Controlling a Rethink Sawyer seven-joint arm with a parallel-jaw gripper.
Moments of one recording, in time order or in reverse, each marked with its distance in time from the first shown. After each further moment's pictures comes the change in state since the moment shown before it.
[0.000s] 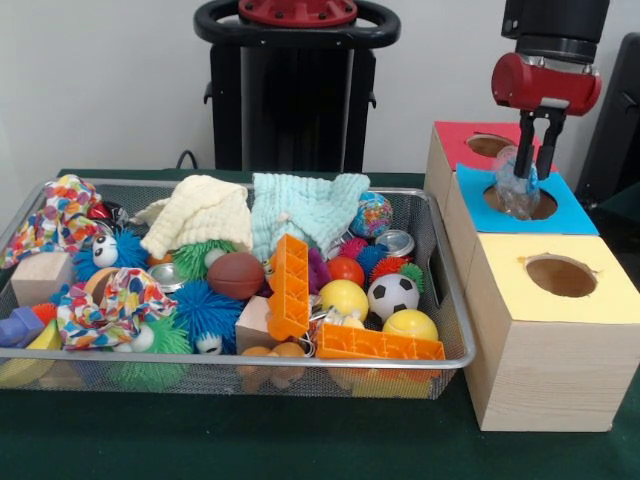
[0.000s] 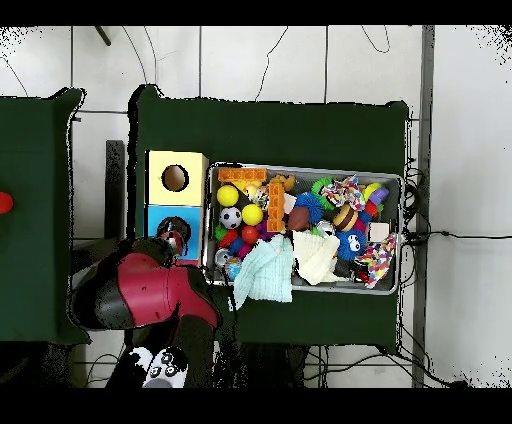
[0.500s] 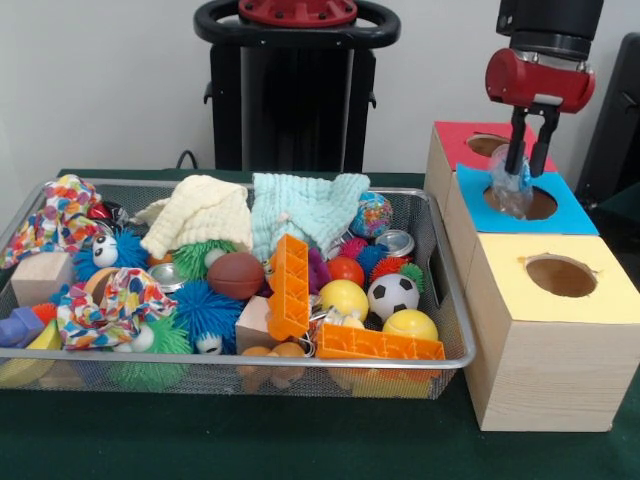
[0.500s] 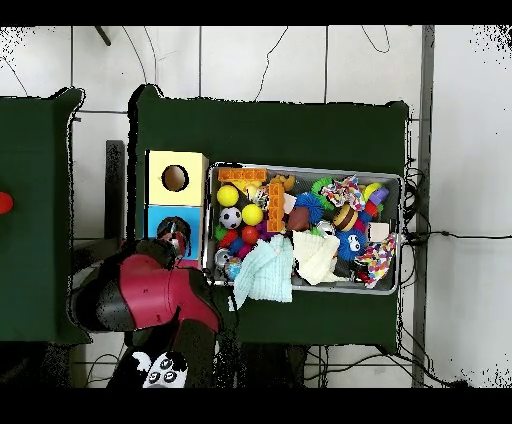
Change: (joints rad) arm 0.016 0.001 -0.031 0.001 0.001 0.000 0.000
